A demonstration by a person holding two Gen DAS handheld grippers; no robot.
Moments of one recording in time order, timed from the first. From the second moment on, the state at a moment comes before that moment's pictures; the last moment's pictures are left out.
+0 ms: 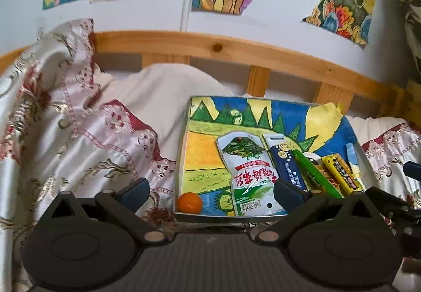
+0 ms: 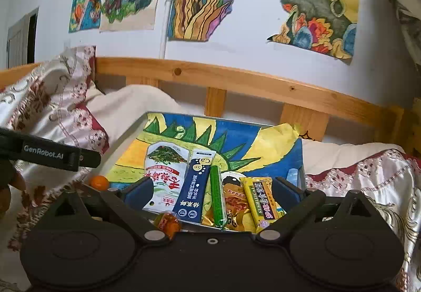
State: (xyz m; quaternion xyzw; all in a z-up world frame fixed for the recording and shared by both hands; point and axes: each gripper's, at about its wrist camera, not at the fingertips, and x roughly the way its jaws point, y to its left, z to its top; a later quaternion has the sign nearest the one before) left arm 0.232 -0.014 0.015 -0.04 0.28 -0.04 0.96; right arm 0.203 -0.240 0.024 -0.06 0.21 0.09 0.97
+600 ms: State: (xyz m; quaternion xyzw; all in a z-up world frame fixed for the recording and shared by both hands) left arm 0.135 -0.002 0.043 -0.05 0.22 -0.02 0.97; right arm 0.114 -0.242 0.060 -0.03 0.16 0.12 0.98
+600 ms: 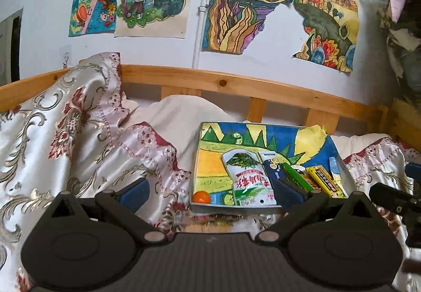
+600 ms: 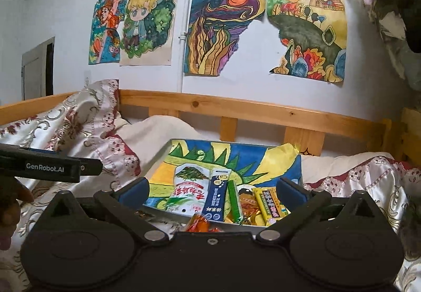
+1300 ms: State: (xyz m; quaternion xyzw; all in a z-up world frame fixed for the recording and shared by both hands) left arm 0.080 0.017 0.015 0.00 0.25 -0.01 0.97; right arm 0.061 -0.220 0.043 -0.04 0.19 0.14 0.97
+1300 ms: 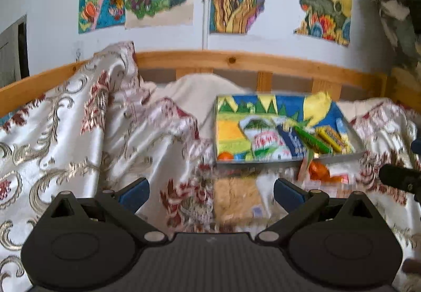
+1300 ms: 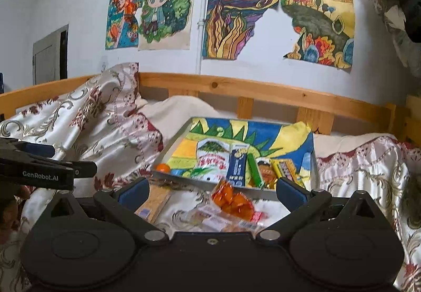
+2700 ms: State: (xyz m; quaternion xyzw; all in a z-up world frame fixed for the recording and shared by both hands) left arm 0.096 0.014 -0.029 -0.02 0.37 -0.03 0.93; right arm 0.059 -0.220 -0.016 -0.03 0.31 0.09 0.95
